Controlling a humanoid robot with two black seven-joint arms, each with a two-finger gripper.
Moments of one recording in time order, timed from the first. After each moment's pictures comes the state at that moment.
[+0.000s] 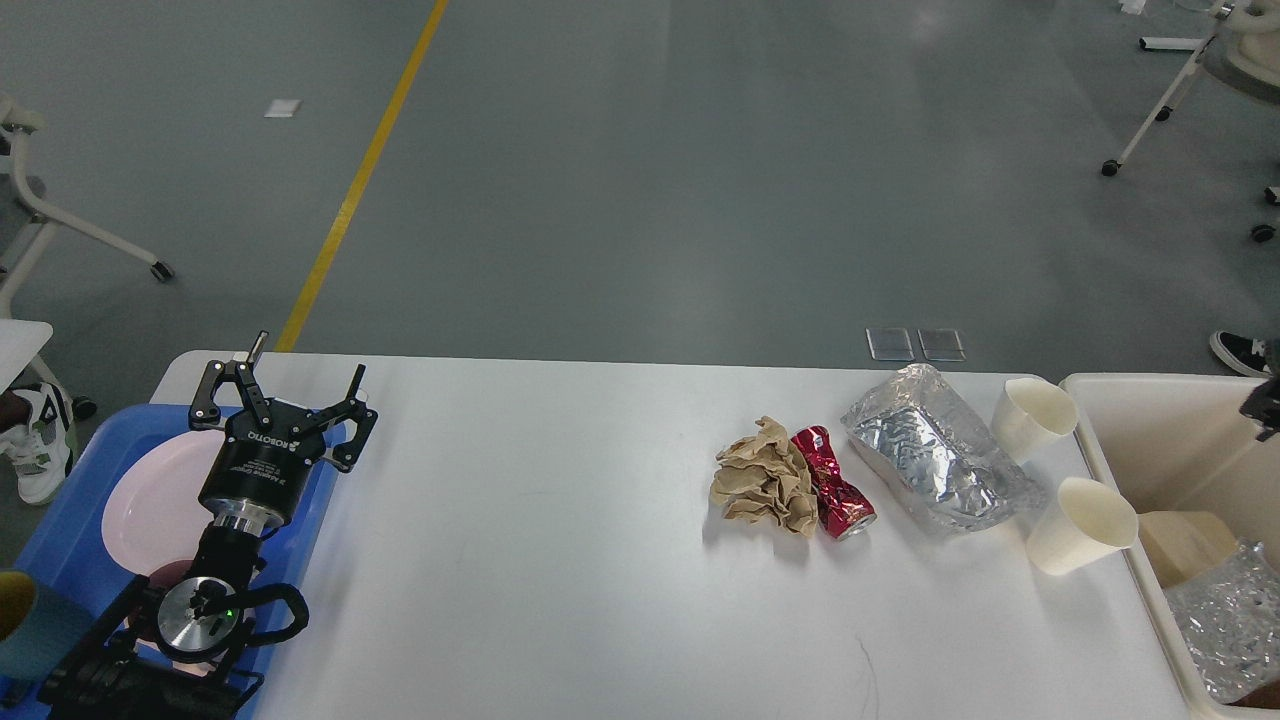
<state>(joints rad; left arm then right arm) -0.31 0.13 -1.42 -0.73 0.09 -0.66 -0.11 1.70 -0.70 -1.29 0.97 -0.05 0.42 -0.33</state>
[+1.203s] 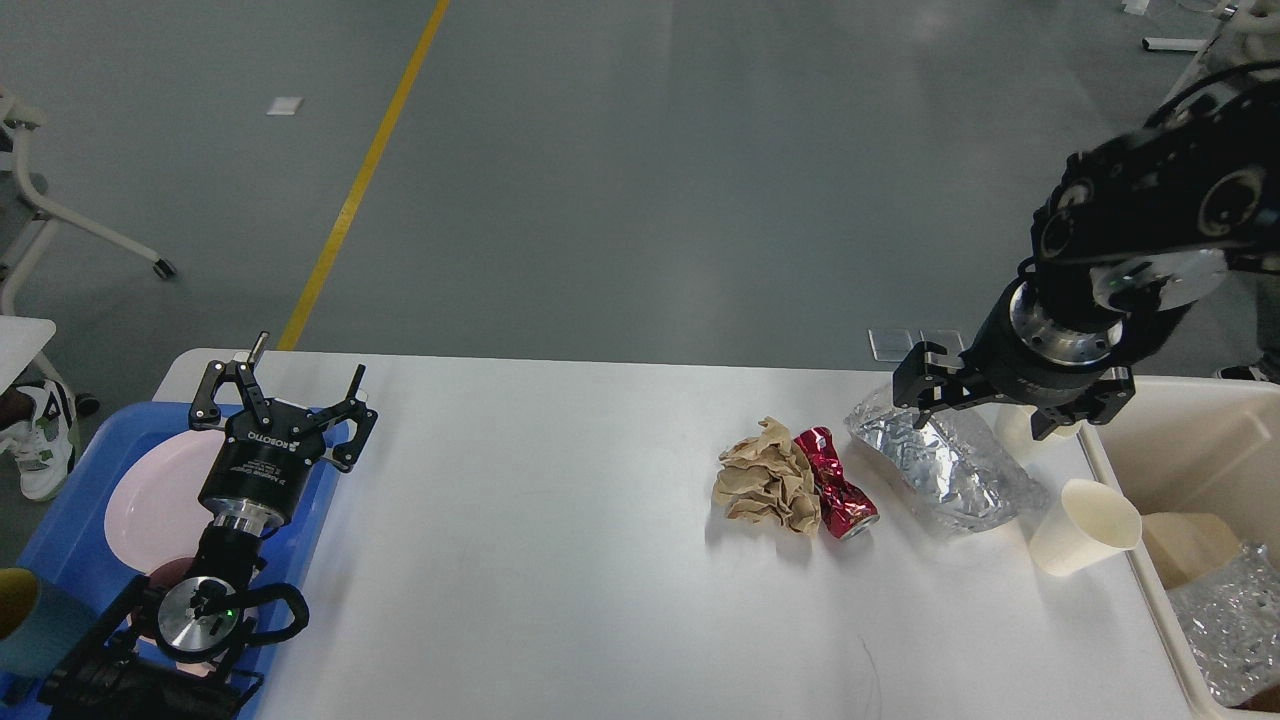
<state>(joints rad) -0.31 0.13 -1.42 -0.73 0.09 -0.66 -0.11 2.10 -0.23 -1.27 1.47 0.10 0.44 -0.31</state>
